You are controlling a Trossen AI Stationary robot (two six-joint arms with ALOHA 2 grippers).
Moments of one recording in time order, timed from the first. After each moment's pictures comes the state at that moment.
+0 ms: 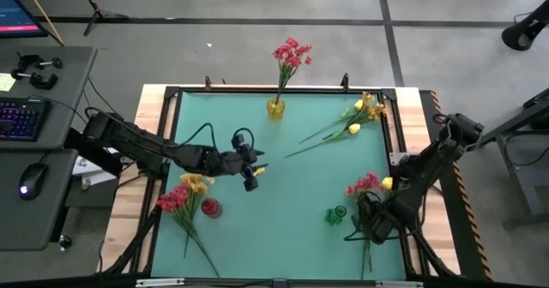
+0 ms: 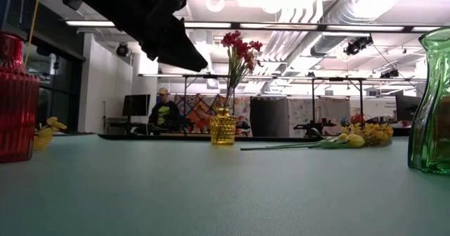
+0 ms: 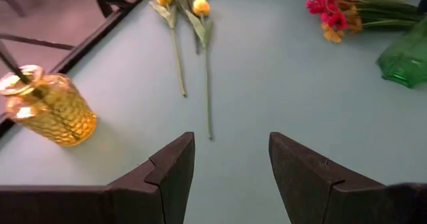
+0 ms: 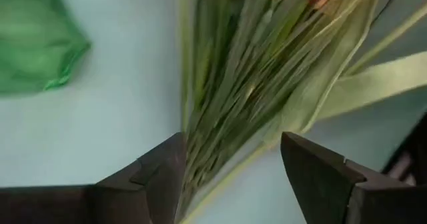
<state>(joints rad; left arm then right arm) -0.18 1.44 0.76 0.09 -0.52 -0.18 0.88 1.41 0.78 -0.88 -0.02 2.14</state>
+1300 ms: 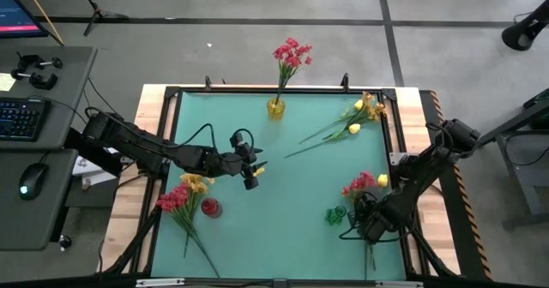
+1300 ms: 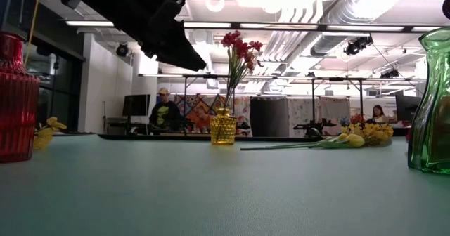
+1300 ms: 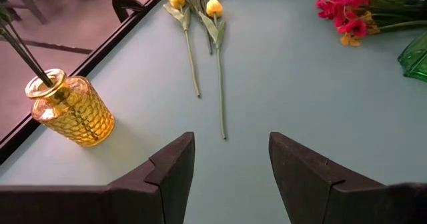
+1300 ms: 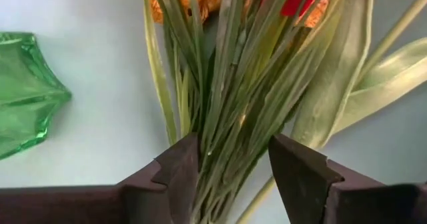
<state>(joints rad) -0.19 1.44 0.76 0.08 -0.57 -0.16 0.85 1.51 0.79 -0.89 0.03 2.17</state>
